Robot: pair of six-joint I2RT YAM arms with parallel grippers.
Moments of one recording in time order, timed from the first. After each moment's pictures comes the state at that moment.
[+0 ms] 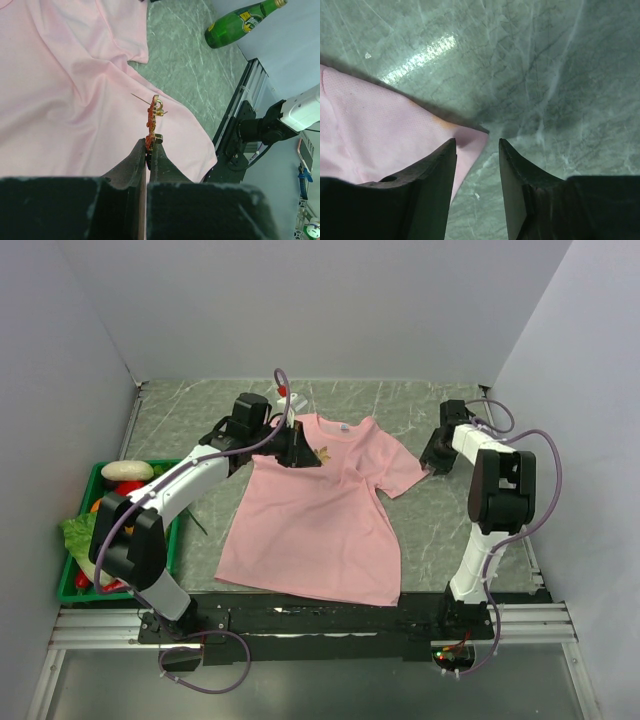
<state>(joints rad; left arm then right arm) -0.48 1.61 1.27 -0.21 0.72 -0.30 -0.06 1.97 1.38 -0.56 0.07 0.45</state>
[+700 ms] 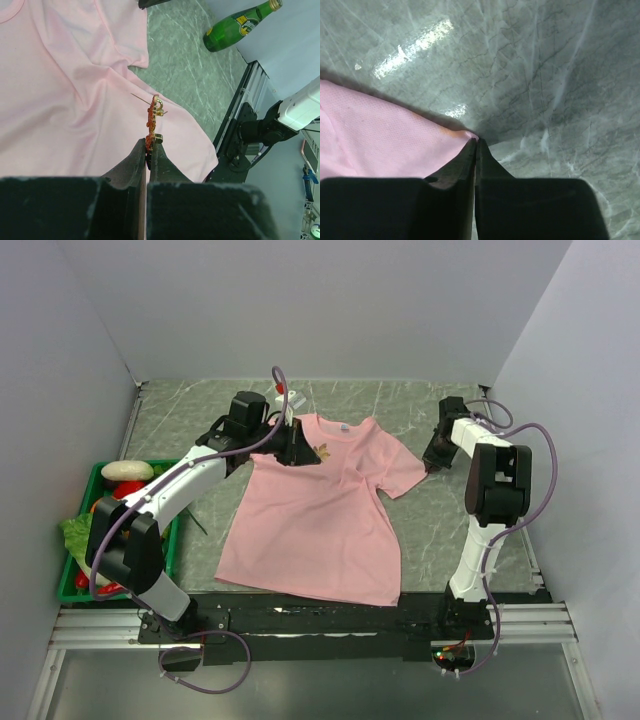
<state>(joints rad) -0.48 1.58 1.27 -0.21 0.72 -0.29 -0.07 2.05 1.48 -0.66 0.05 0.46</state>
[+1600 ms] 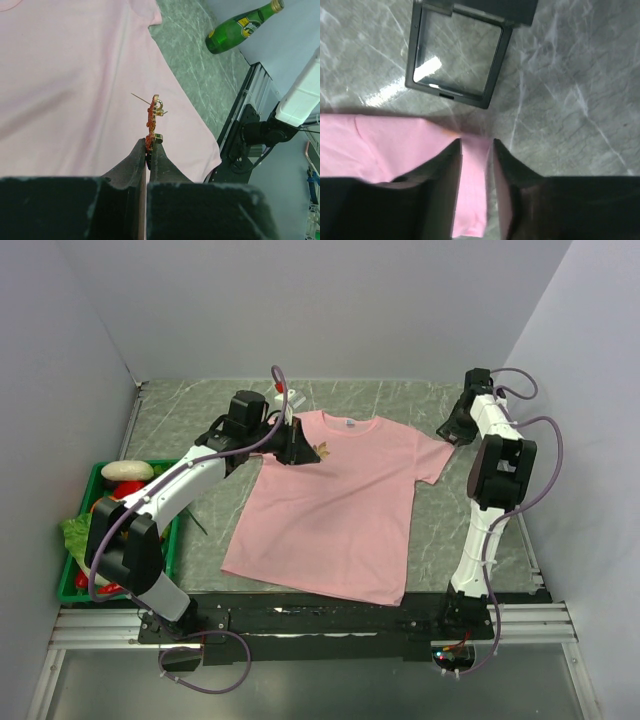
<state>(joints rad) -0.48 1.57 1.27 -0.21 0.71 -0.28 -0.18 2.28 1.98 -0.81 0.11 0.33</state>
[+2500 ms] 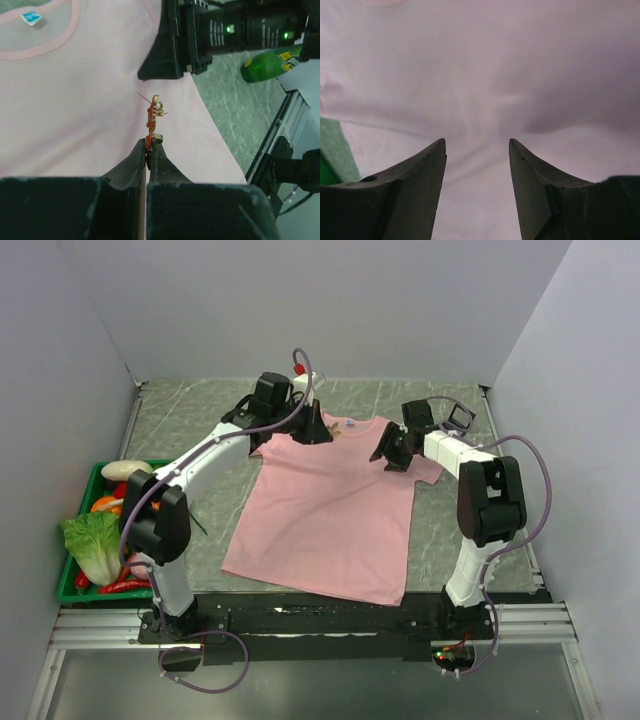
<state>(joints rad) -0.52 1.80 1.55 -0.26 0.54 -0.27 0.17 1.87 1.31 -0.42 -0.21 0.62</state>
